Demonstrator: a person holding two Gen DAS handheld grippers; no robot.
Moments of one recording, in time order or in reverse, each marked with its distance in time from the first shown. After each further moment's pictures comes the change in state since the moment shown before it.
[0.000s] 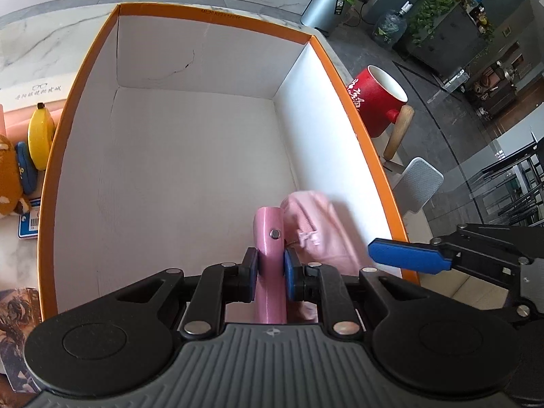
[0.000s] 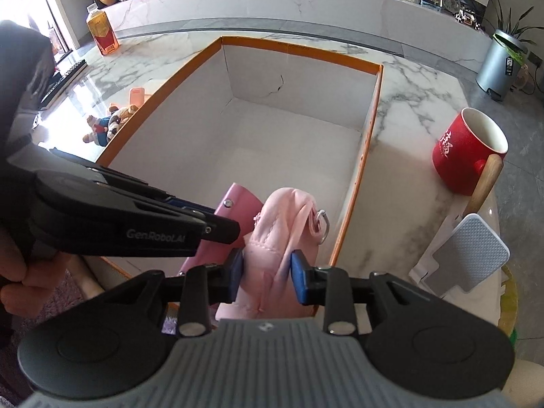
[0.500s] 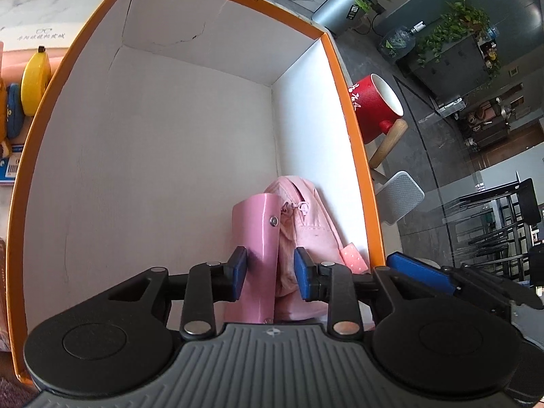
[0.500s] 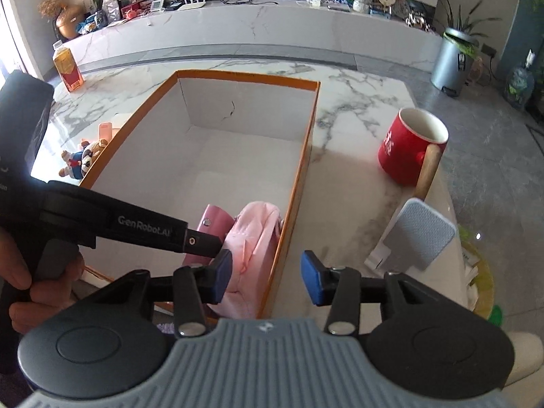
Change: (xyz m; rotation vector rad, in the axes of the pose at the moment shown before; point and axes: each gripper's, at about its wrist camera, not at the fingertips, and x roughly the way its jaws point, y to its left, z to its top) left arm 0.005 0.002 -0.001 -0.172 0.046 -0.107; right arm -0.024 -0.022 -0.016 0.177 -0.056 -0.083
